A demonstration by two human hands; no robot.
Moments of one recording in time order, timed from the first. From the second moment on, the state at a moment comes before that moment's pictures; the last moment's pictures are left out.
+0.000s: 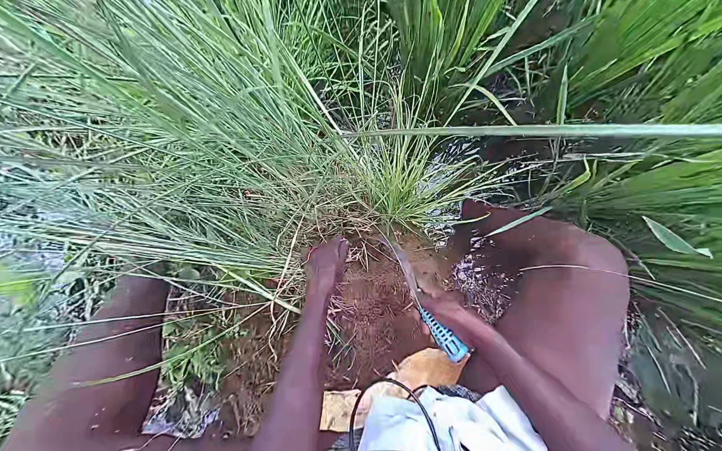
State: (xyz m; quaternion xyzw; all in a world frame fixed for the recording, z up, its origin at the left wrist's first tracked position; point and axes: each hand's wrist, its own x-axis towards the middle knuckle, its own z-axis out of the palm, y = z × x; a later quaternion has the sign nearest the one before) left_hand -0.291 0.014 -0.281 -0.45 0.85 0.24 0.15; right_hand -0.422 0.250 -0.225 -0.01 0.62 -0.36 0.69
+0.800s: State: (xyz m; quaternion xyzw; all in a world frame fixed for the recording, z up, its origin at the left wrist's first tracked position) left_hand -0.298 0.010 -0.289 -0.51 0.80 0.27 0.14; right_hand -0.390 0.252 -0.217 0.03 0.59 -0.41 0.69
